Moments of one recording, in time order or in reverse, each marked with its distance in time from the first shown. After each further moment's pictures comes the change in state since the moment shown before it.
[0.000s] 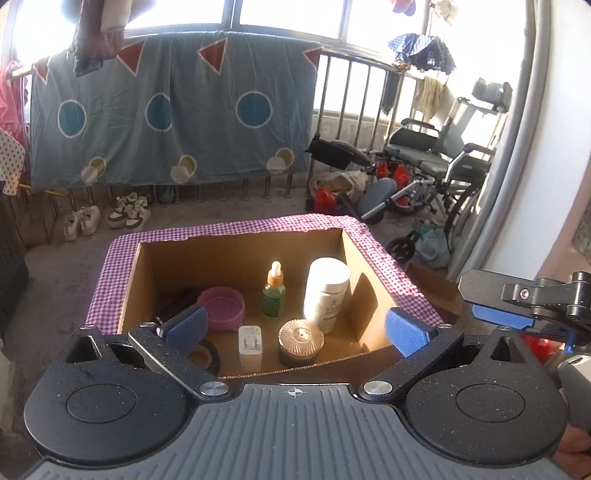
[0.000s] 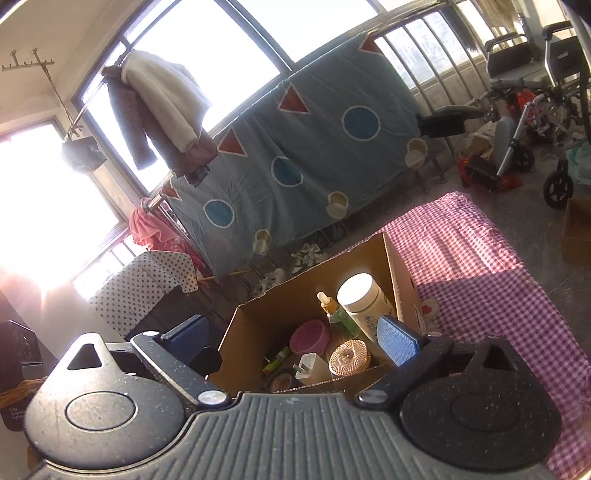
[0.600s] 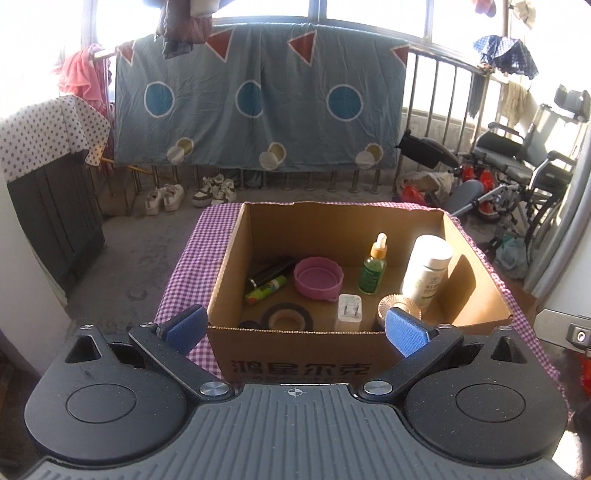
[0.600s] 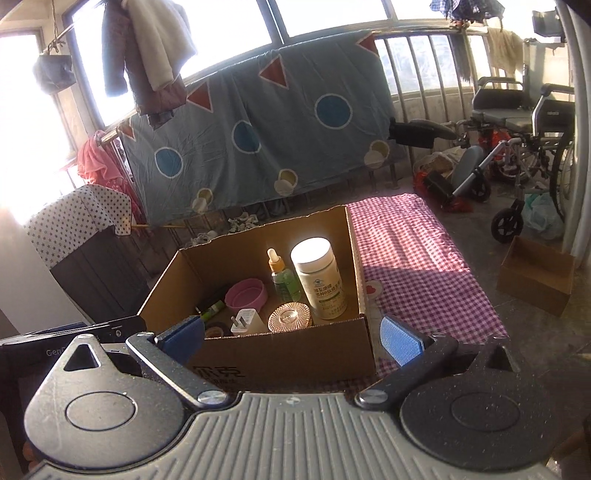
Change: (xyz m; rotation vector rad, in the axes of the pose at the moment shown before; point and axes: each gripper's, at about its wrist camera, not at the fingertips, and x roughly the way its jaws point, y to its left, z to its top) left arm 0.000 0.039 -0.037 -0.108 0.014 0.251; right arm 0.015 0.032 -0.034 -0.220 0.085 -0.261
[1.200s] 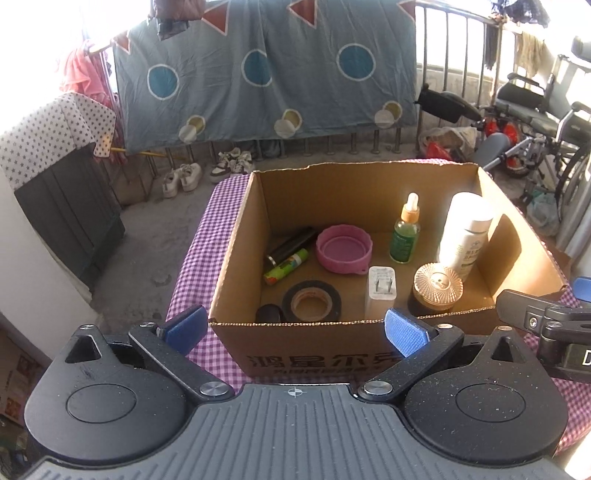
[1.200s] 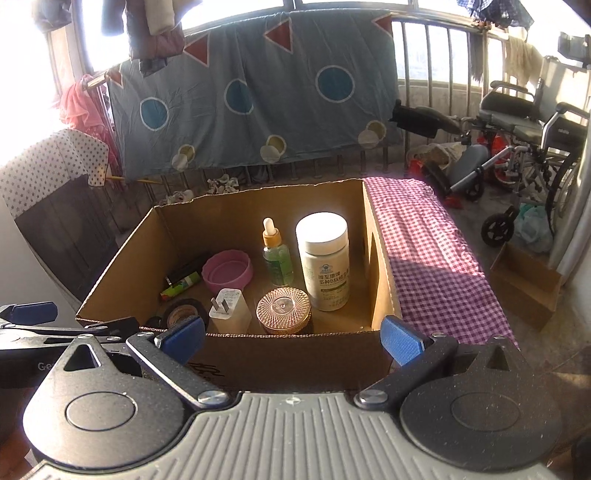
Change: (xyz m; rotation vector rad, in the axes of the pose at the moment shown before) left arm 0.029 -0.006 -0.002 0.094 0.093 0.086; right arm 0.067 0.037 0.002 -0.133 0.098 -0.096
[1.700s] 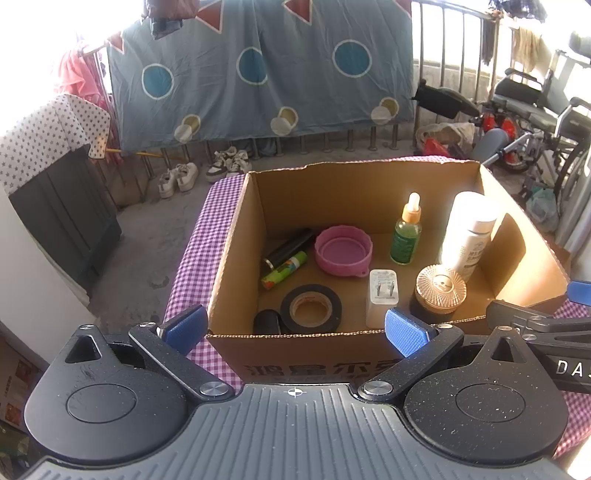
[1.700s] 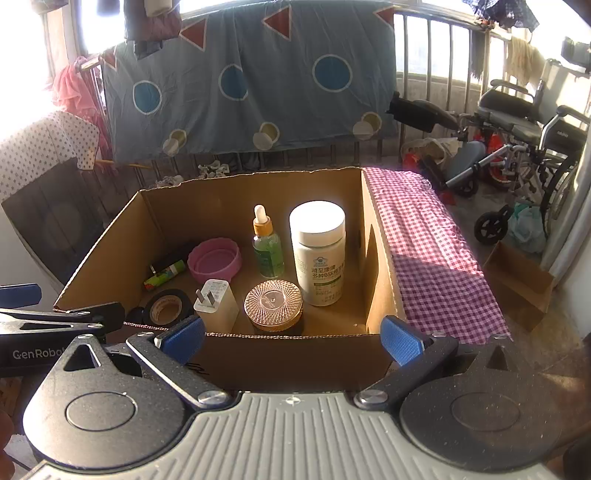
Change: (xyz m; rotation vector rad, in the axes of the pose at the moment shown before) left arm 0.007 0.001 0.006 0.015 0.014 -0.006; right arm 0.020 0.001 0.004 -0.027 0.040 -0.035
